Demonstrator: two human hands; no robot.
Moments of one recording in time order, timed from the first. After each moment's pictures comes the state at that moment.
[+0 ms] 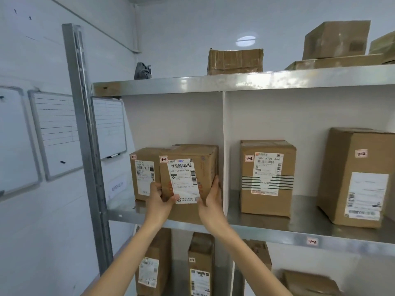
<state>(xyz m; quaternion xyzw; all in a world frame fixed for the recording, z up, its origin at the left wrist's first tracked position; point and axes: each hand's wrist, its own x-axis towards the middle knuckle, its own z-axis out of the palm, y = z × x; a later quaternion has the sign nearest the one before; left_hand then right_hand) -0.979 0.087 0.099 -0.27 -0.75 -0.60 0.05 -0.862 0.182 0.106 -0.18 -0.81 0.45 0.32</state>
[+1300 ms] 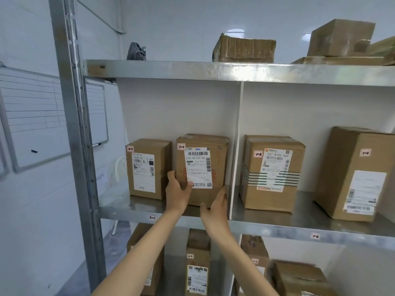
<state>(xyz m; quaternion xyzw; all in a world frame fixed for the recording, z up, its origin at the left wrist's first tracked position) -0.999 0.136 0.096 -0.31 -0.71 -0.64 0.00 -0.888 0.167 0.080 -0.31 -0.76 0.46 0.34</state>
